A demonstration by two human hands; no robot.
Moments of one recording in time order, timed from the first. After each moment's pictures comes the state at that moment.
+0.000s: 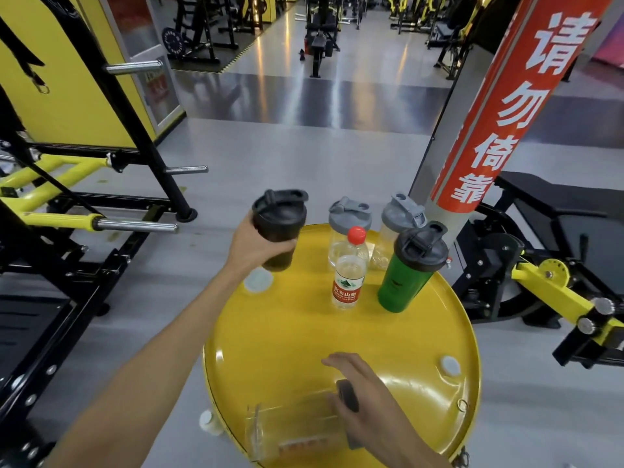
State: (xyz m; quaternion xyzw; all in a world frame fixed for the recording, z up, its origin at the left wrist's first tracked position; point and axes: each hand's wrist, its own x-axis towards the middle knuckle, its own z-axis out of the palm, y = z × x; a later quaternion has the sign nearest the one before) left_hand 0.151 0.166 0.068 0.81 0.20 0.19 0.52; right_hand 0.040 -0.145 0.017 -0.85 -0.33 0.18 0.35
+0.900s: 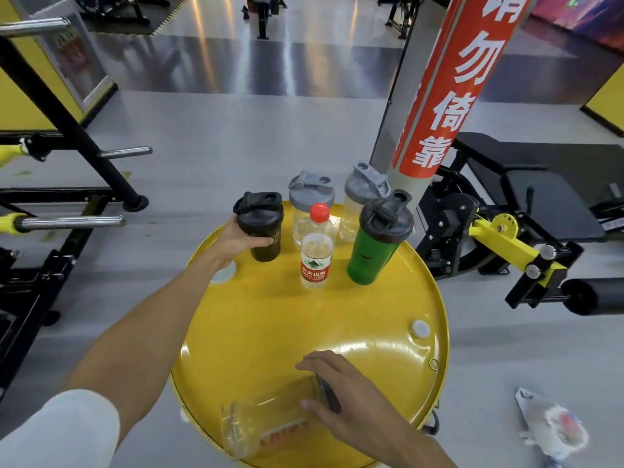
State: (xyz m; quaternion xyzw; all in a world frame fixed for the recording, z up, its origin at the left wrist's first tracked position) left_hand 0.215 0.175 -0.011 0.75 0.13 0.00 0.65; right_hand 0.028 -0.154 0.026 -0.86 -0.35 0.20 0.32
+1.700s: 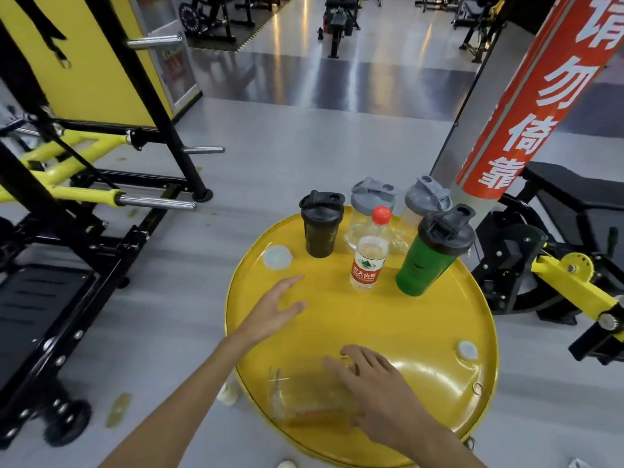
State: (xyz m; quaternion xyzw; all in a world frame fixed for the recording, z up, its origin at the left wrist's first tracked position) left_hand 0.039 0.133 -0.046 0.83 0.10 0.02 0.55; right_hand 0.029 -0.144 0.006 -0.86 -0.49 0.14 0.03
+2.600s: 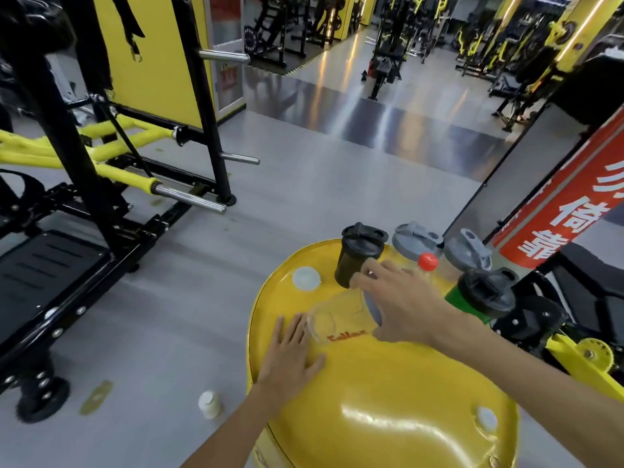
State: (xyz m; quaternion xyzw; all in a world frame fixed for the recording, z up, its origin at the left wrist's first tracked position) left_hand 0.009 0.107 -0.105 0.99 0.12 0.05 0.10; right_hand 0.124 -0.026 0.161 -0.83 -0.52 0.03 -0.20
